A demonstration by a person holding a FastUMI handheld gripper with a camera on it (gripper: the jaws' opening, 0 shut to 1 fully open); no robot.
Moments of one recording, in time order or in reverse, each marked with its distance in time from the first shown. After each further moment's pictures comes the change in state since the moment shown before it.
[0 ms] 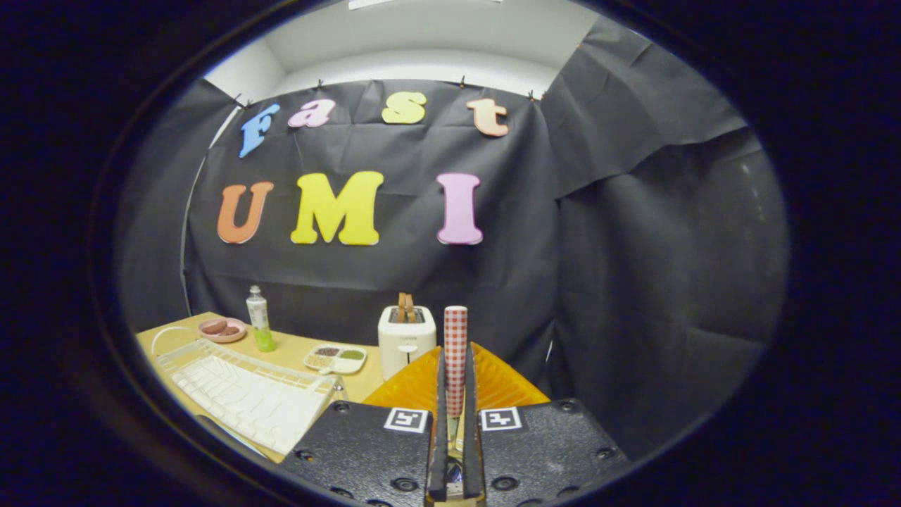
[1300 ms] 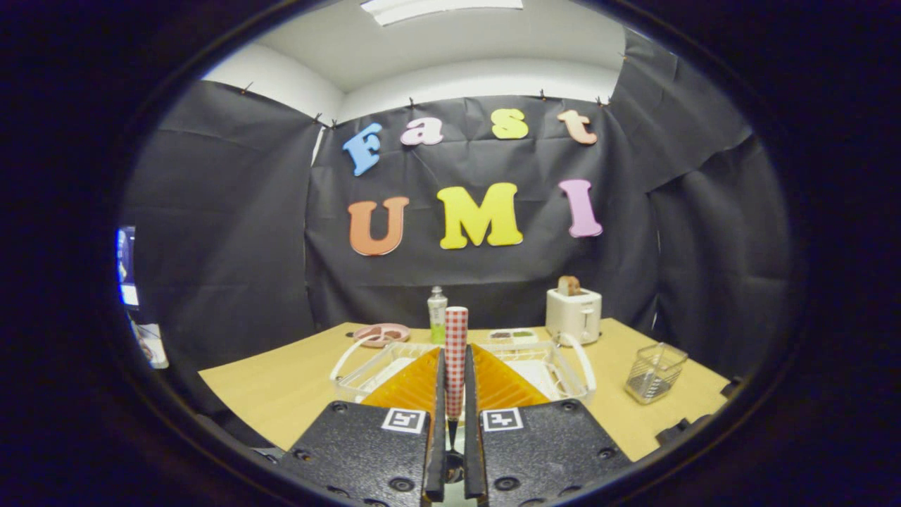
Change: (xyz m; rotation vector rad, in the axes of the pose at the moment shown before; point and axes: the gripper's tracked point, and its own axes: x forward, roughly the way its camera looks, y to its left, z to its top) arm -0.207 0.311 -0.080 0.079 0.035 0.367
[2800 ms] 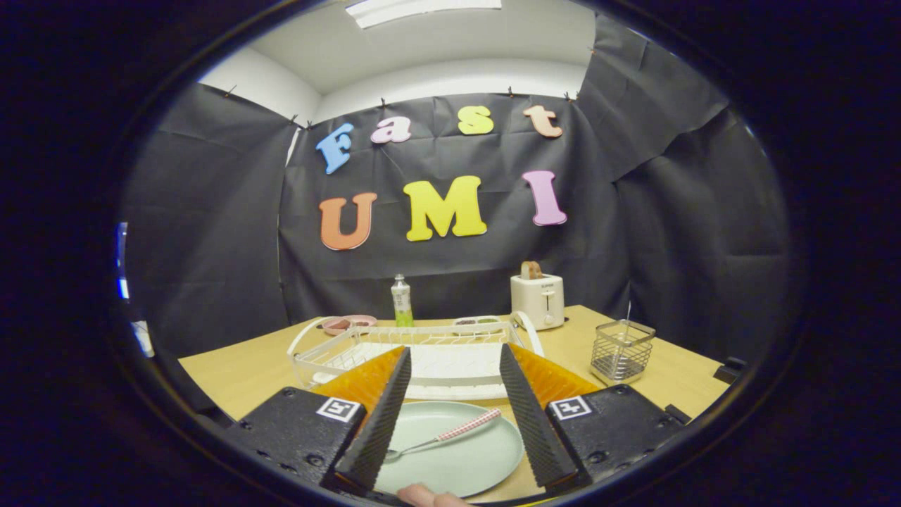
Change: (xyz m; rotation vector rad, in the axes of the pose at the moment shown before) arm -0.023 -0.096 -0.026 0.029 -0.013 -0.124
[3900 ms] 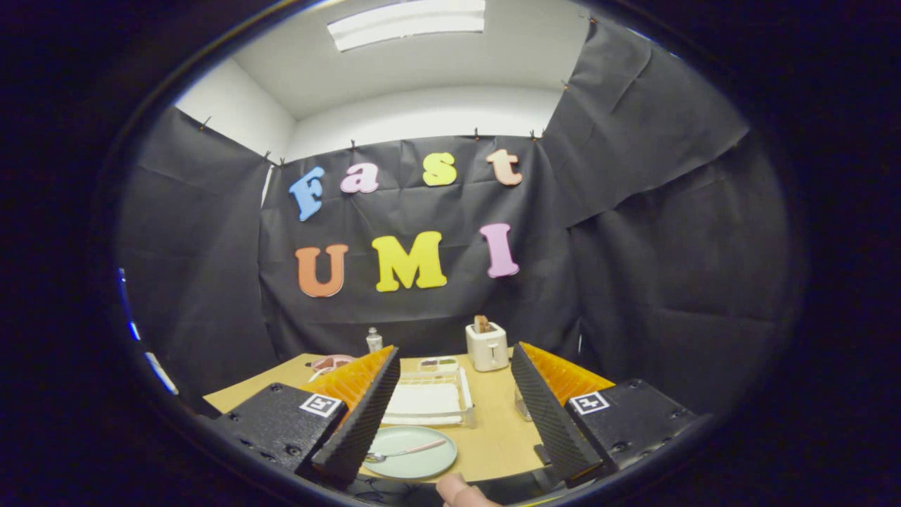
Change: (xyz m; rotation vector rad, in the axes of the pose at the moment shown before) arm -0.157 -0.054 0.155 0.026 -0.104 -0.151
